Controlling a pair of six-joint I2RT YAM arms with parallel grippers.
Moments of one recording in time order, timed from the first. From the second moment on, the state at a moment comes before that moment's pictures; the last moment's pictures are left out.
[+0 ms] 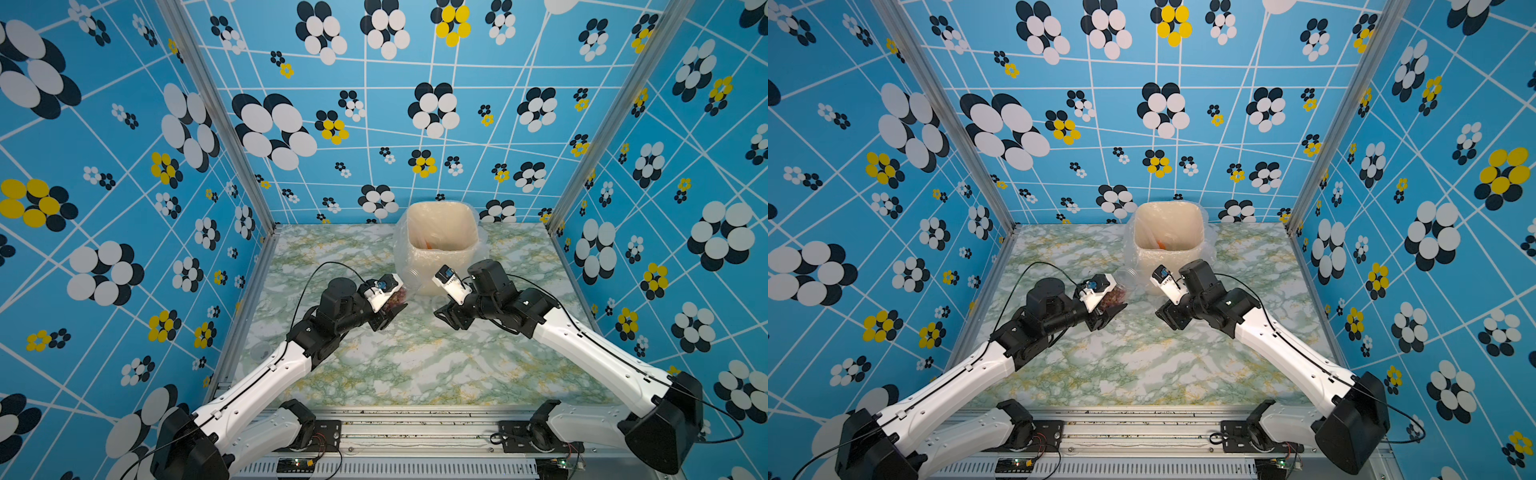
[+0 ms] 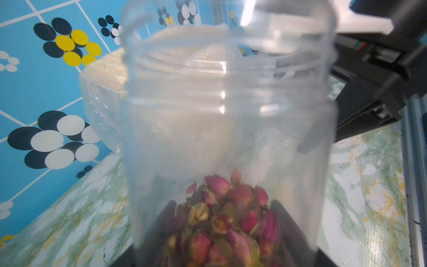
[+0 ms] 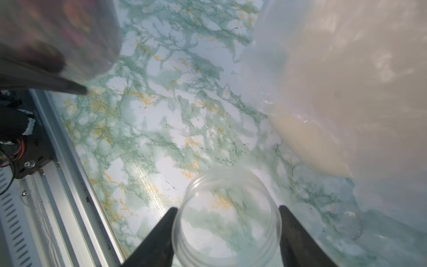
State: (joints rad) left arm -0.59 1.03 0.75 -0.02 0.29 0.30; right arm 0.66 1.29 1.08 -0.62 -0.14 -0.16
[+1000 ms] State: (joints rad) left arm -0.57 1.01 0.71 0.04 0.21 0.27; right arm 0.74 1.58 0.91 -0.37 -0.06 -0.03
